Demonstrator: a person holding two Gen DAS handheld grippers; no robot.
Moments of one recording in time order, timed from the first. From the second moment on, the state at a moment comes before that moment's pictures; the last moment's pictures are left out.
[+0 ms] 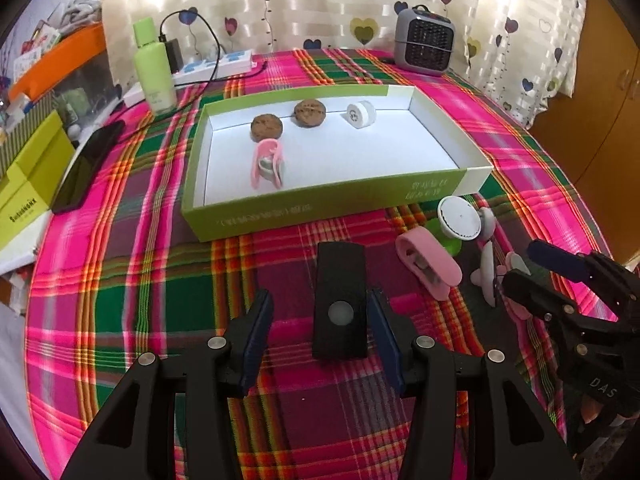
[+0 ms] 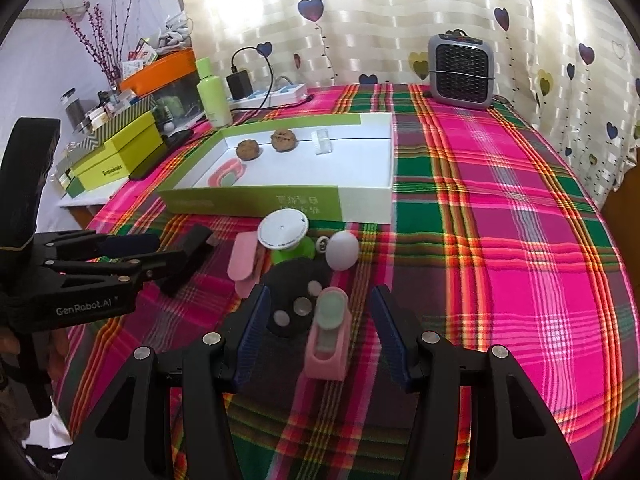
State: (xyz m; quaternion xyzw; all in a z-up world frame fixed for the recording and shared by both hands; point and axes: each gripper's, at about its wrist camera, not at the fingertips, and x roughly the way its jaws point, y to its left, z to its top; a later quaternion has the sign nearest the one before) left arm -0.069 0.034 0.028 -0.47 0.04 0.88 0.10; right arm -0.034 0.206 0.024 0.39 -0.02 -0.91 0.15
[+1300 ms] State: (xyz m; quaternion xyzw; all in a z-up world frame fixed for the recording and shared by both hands) left arm -0.086 0.028 0.011 -0.44 0.05 0.89 0.09; right arm -0.039 0.205 0.011 0.43 0.05 -0.90 0.10
